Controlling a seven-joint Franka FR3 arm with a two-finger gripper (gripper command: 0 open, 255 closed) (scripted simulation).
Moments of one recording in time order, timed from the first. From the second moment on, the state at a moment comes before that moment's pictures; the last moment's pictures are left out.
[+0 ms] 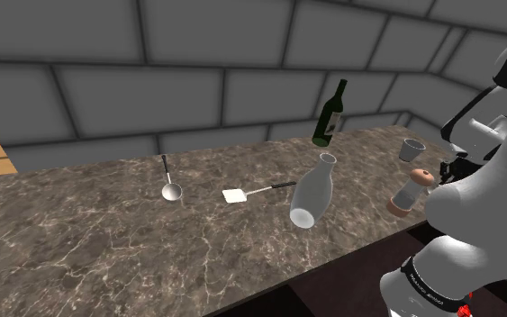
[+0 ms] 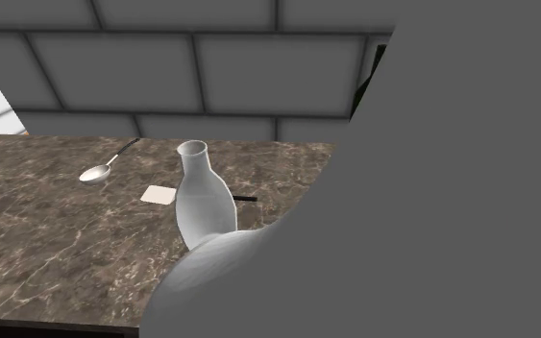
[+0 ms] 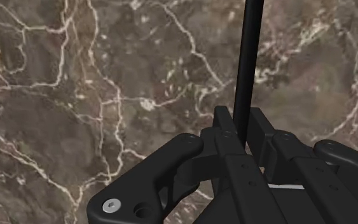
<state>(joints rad) -1.03 0.41 -0.39 -2.15 0.40 2.65 -3.02</state>
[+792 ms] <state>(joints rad) -1.02 0.38 -0.41 -2.16 0.37 2.62 -3.00</state>
